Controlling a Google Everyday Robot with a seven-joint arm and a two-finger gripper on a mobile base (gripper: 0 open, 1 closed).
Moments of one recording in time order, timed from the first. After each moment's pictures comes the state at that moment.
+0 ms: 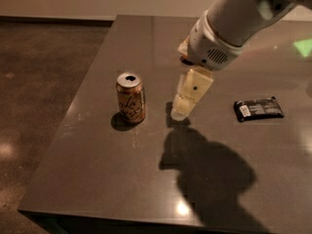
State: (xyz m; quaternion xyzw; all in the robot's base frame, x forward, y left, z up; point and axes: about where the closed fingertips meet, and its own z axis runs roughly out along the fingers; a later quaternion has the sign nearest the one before) arm 0.496 -0.059 0.945 -0.64 0.72 0.08 0.23
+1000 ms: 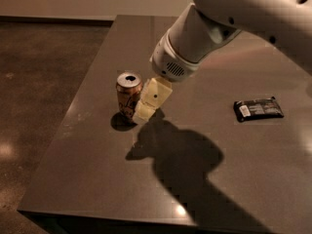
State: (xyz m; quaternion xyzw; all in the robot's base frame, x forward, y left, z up) arm 0.510 0.017 0.913 -0.62 0.73 0.14 0.26
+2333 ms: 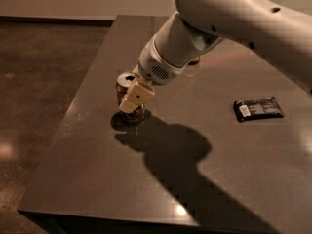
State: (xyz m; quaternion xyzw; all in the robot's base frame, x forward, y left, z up) arm 0.518 0.050 0.902 -0.62 0.72 0.17 0.27
